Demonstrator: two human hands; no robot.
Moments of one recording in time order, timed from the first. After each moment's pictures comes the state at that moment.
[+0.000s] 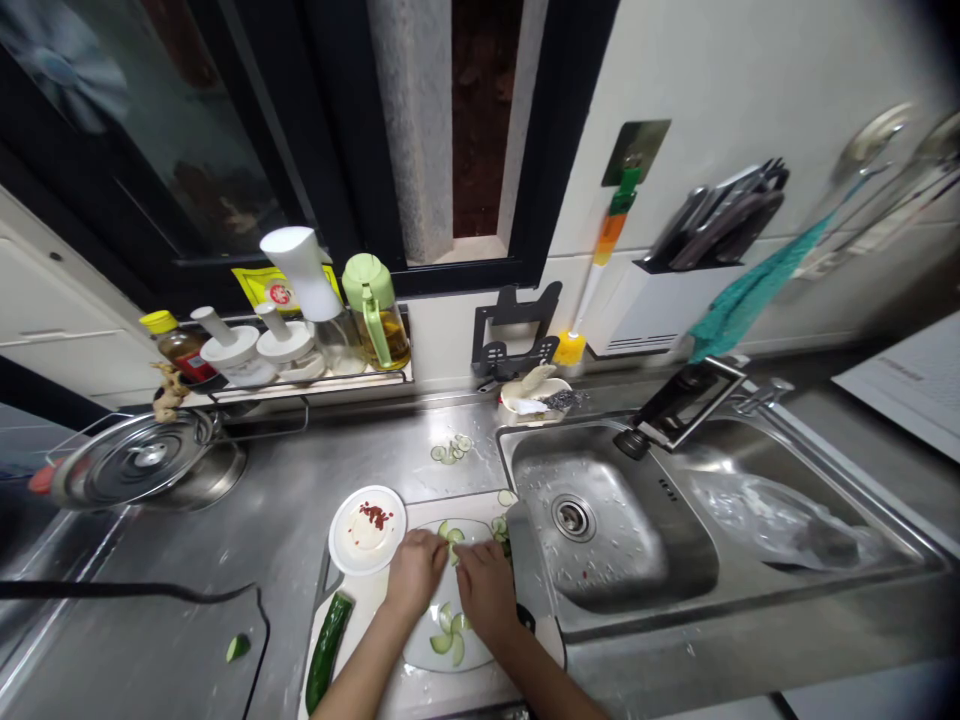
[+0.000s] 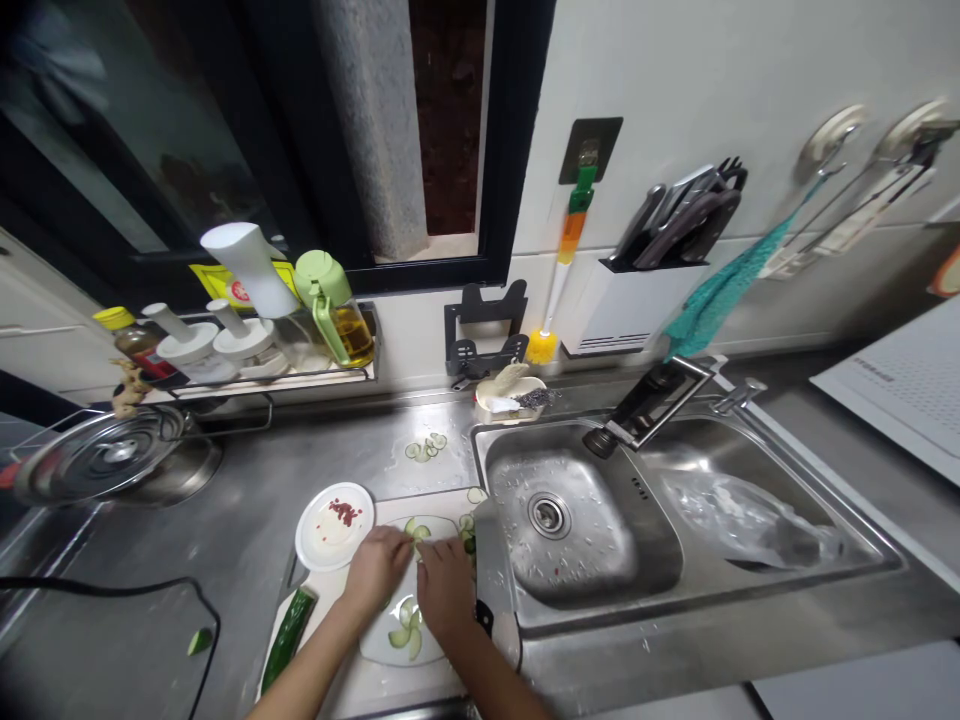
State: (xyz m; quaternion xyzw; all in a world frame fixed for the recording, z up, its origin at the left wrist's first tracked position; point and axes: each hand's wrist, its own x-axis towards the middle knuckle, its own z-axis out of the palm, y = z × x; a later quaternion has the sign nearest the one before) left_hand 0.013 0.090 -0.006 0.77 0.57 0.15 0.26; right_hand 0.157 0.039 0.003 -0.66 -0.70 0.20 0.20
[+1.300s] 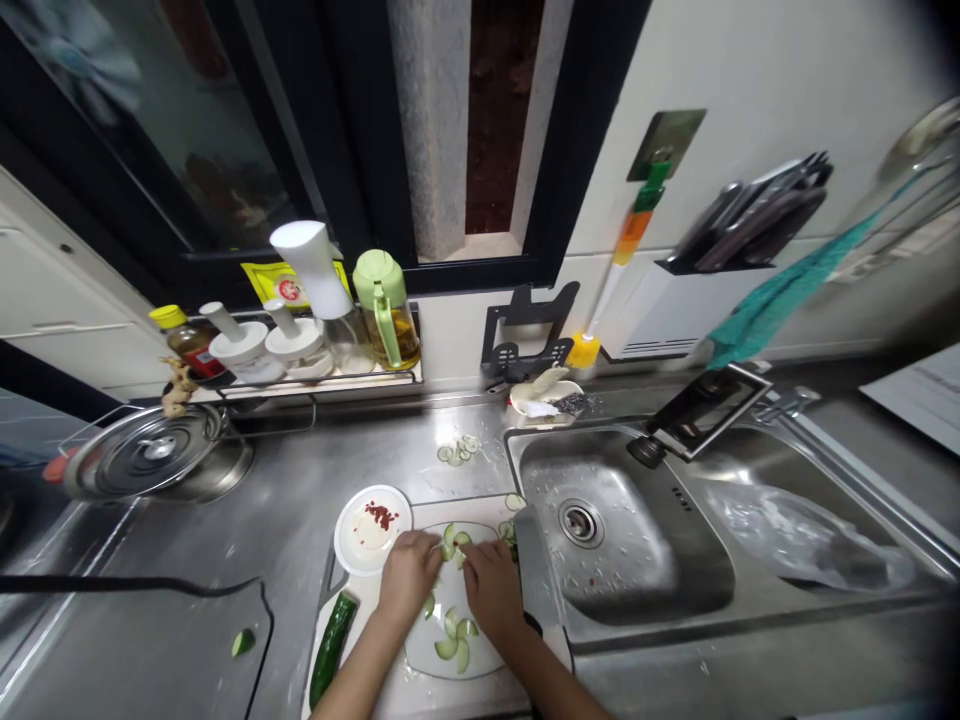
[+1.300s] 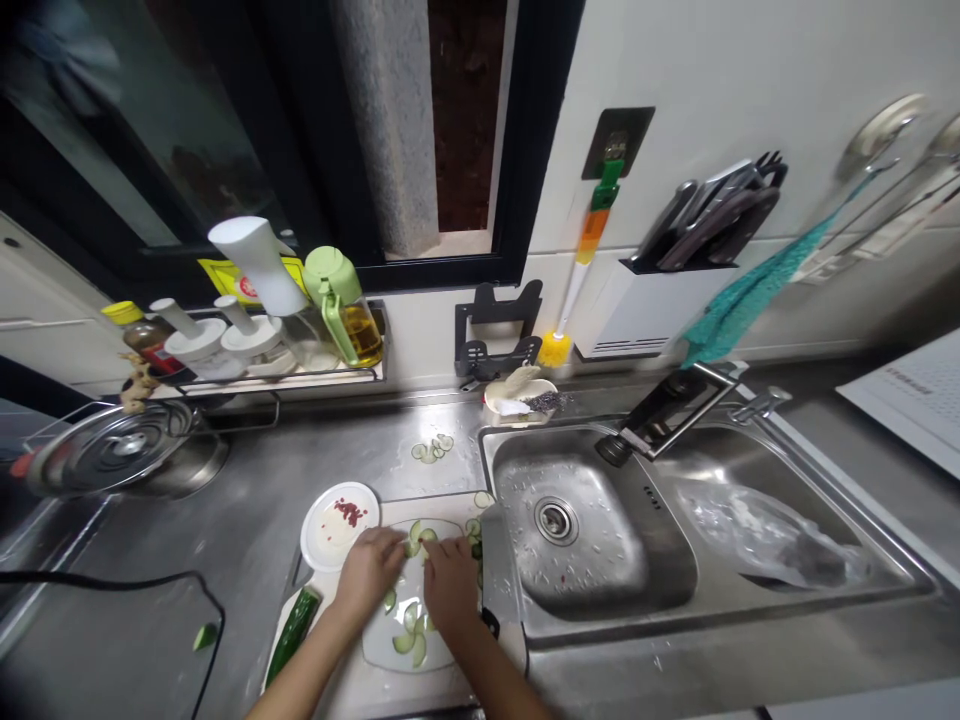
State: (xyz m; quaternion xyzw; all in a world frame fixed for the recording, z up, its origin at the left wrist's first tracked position) left_hand -0.004 0.089 -0.012 0.75 0.59 0.21 0.24; right_hand 0.158 0.051 0.003 -0.68 -0.68 0.23 0.18
